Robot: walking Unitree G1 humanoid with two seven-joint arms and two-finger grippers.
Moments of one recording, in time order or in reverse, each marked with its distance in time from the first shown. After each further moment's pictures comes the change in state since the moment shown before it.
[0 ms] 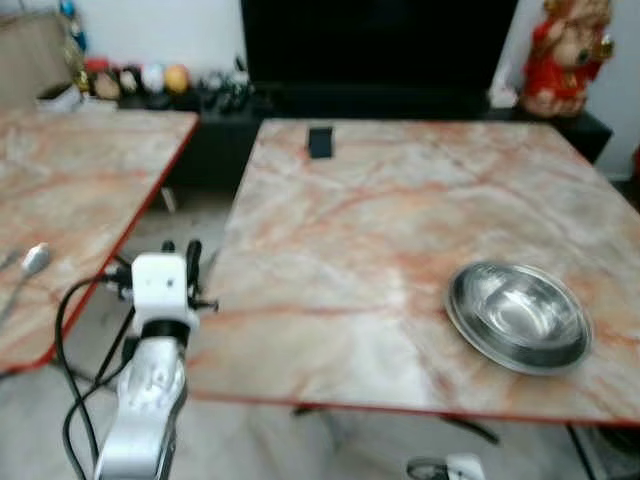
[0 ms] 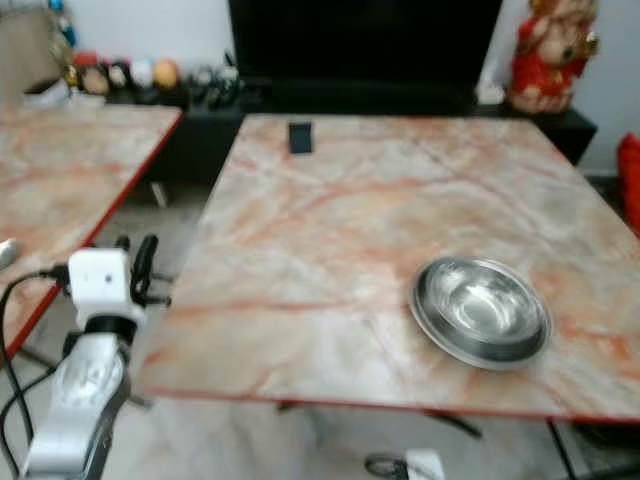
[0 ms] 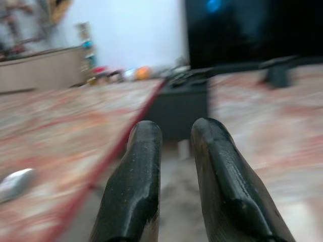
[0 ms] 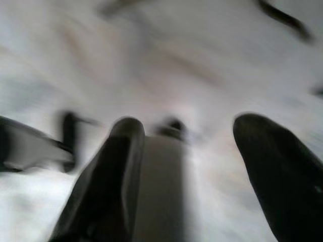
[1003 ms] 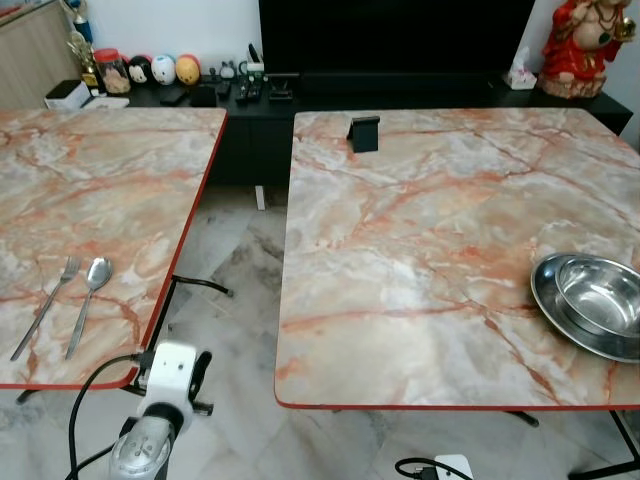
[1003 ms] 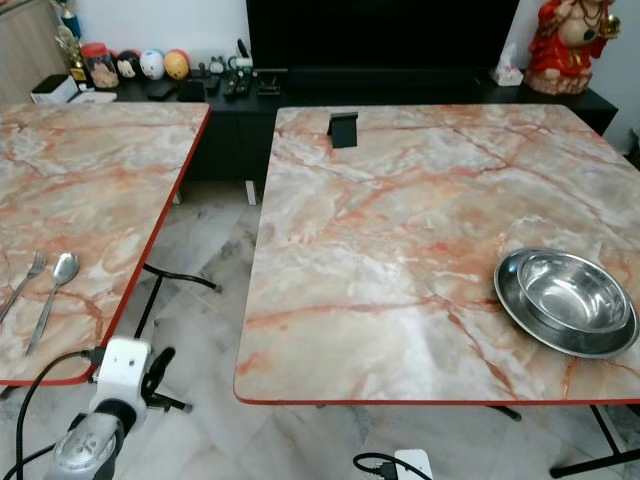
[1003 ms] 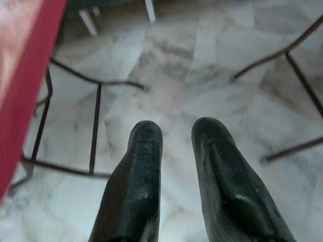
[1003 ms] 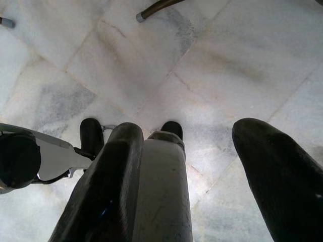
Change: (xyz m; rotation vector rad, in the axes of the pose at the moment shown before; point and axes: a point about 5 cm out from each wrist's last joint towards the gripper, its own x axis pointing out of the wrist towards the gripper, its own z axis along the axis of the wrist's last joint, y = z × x) left arm -0.060 -0.001 -0.116 0.051 0.519 -0.272; right arm -0.001 -0.005 0.000 -0.004 0.000 -0.013
